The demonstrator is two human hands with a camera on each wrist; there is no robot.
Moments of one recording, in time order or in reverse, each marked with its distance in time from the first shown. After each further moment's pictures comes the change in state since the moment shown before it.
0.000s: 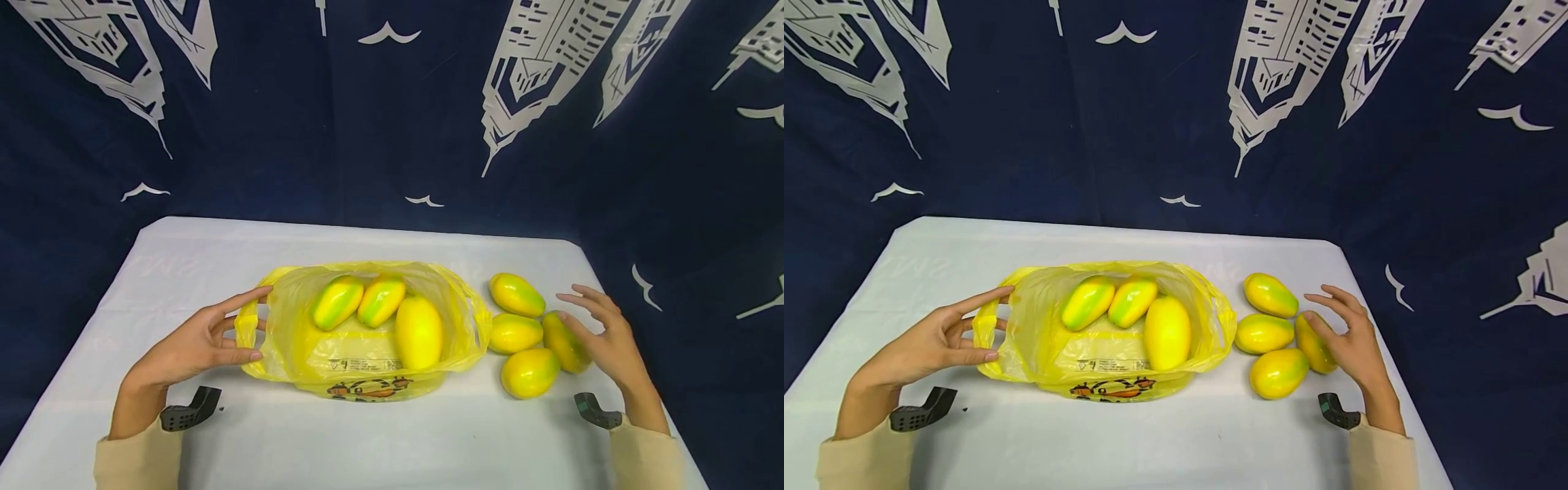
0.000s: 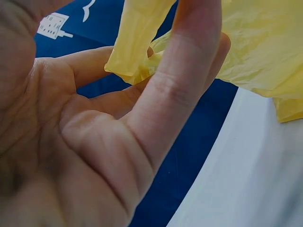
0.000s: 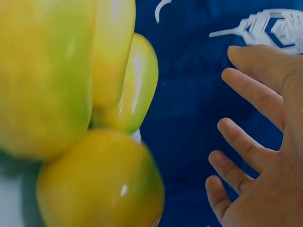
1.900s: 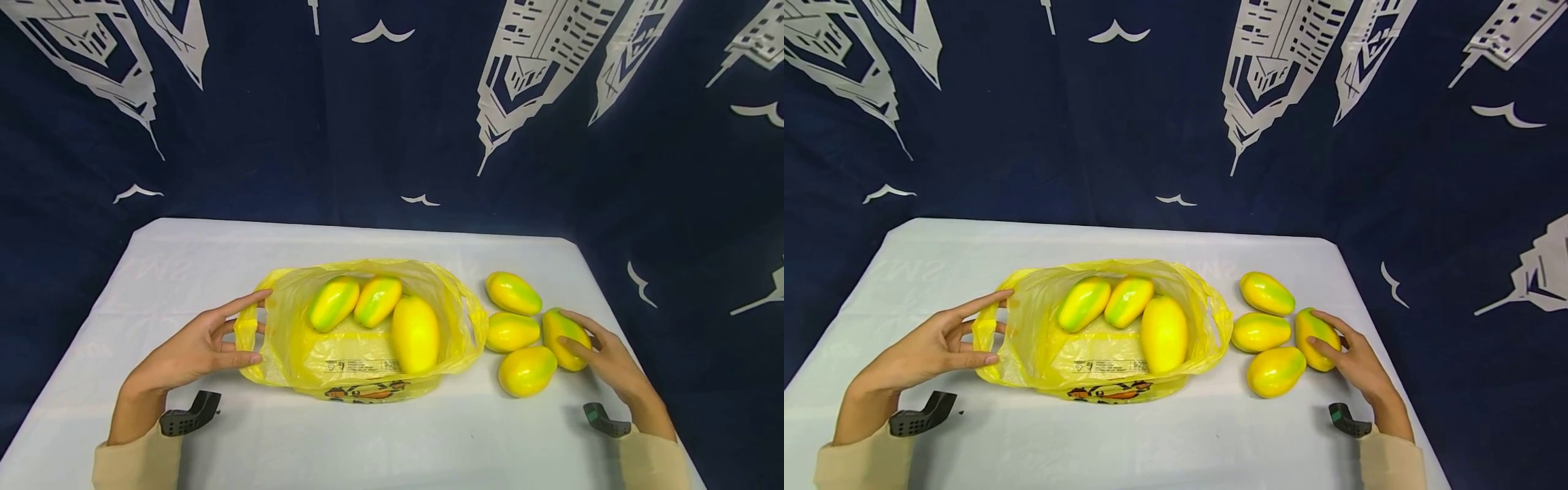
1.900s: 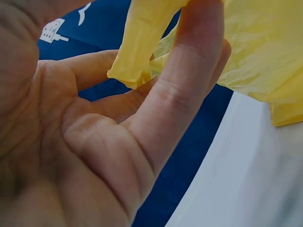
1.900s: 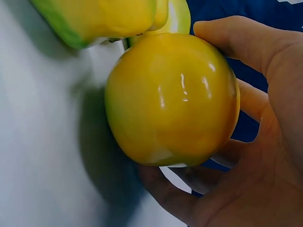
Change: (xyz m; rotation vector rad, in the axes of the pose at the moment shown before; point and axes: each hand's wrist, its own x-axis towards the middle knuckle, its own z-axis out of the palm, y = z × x) left_hand 0.004 -0.004 0.004 0.017 0.002 -0.009; right_hand -0.012 0.054 -0.002 0.096 -0.304 0.287
